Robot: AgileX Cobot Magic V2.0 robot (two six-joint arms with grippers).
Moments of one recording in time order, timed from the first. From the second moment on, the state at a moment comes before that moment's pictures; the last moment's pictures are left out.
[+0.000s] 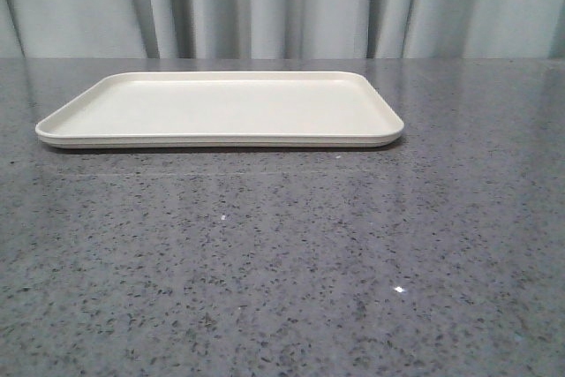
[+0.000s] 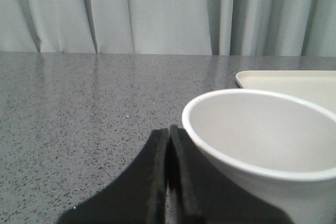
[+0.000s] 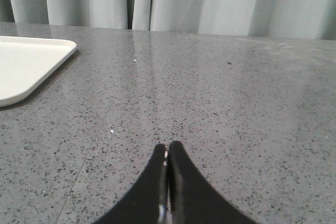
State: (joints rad) left arm 0.02 0.00 0.00 0.06 0.10 -0.15; right arm 0.06 -0.01 0.03 0.03 0.12 -0.02
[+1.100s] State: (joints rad) left arm 0.02 0.53 -0.78 -0.15 0.86 -0.15; right arm 0.06 0.50 -0.71 0.04 0.74 -0.01
